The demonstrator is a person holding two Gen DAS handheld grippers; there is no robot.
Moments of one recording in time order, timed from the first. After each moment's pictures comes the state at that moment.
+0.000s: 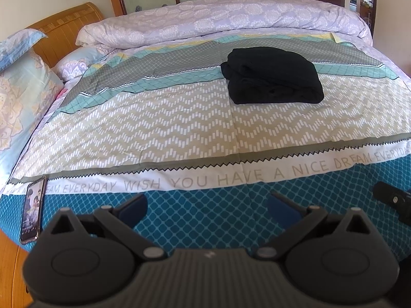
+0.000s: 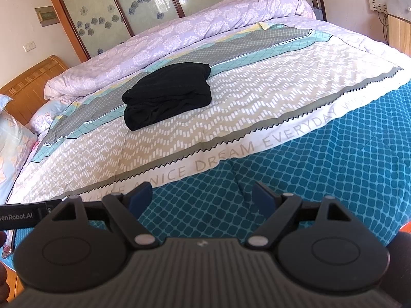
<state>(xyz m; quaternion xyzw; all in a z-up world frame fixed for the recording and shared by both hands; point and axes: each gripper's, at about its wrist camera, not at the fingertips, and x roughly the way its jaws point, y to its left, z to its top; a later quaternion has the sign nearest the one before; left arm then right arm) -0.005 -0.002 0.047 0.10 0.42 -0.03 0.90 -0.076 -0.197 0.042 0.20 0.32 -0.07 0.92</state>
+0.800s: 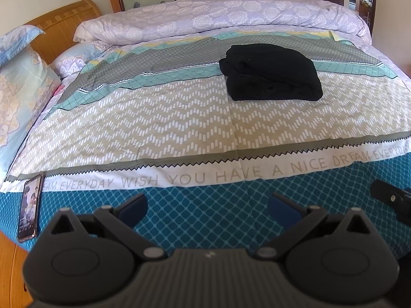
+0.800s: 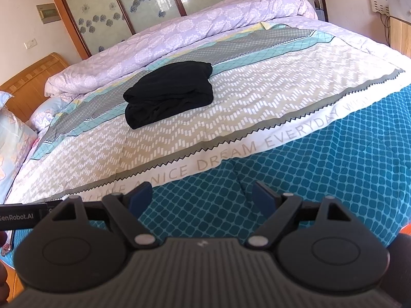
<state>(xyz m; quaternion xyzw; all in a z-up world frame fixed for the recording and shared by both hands) -0.003 0.000 0.045 0.09 0.42 -0.04 0.90 -0.074 -0.193 0.042 0.20 0.32 -0.07 0.92</state>
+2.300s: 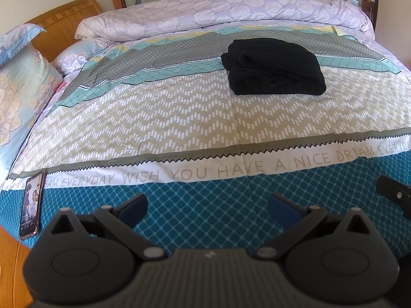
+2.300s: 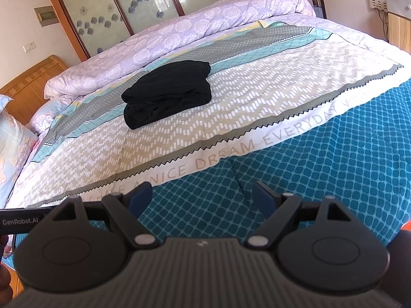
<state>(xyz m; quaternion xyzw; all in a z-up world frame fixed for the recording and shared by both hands) -0.003 -0.001 0.040 0.10 0.43 -0.03 0.90 -0.076 -0.198 0.042 0.21 0.32 -0.07 0.92</state>
